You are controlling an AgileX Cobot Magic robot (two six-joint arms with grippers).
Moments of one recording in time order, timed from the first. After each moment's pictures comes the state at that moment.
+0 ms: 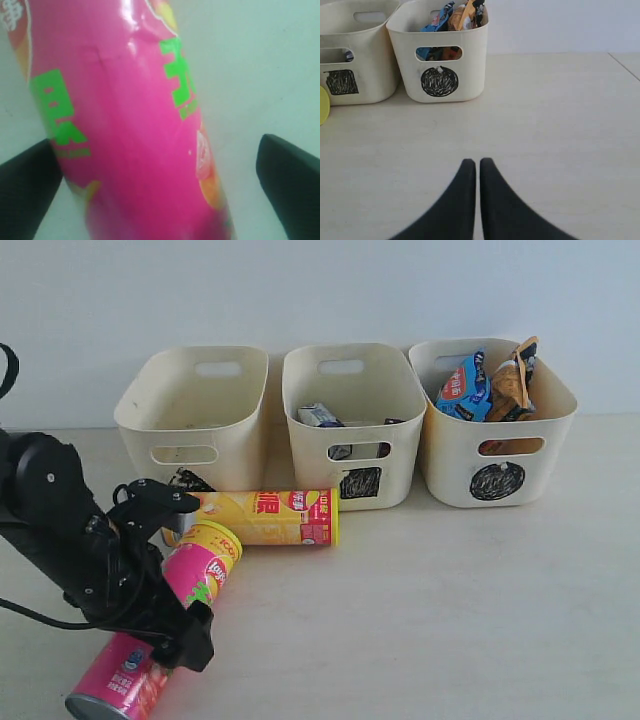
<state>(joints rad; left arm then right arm) -0.41 1.78 -0.89 -0.22 0.55 0.34 0.03 0.01 0.00 0.00 0.33 0.00</state>
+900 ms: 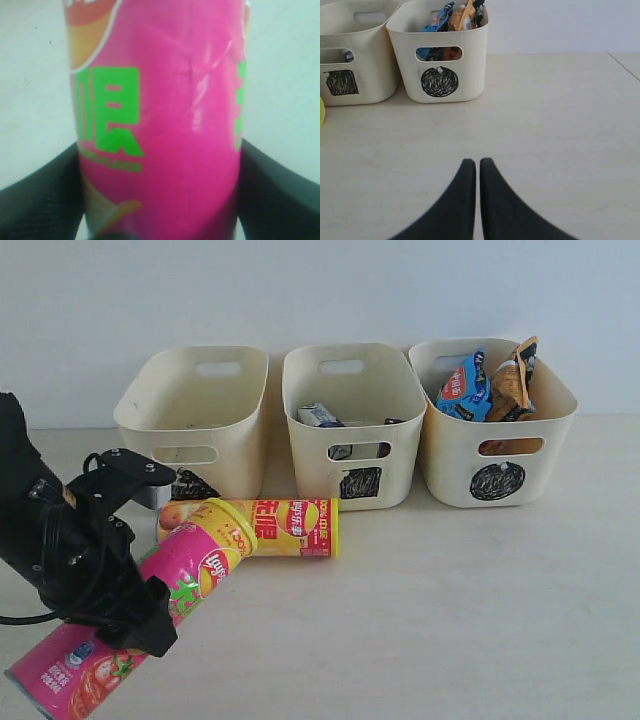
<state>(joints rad) -0.41 1.59 -0.90 -0.20 0.74 0.36 0.03 0.01 0.00 0.00 0.33 0.00</state>
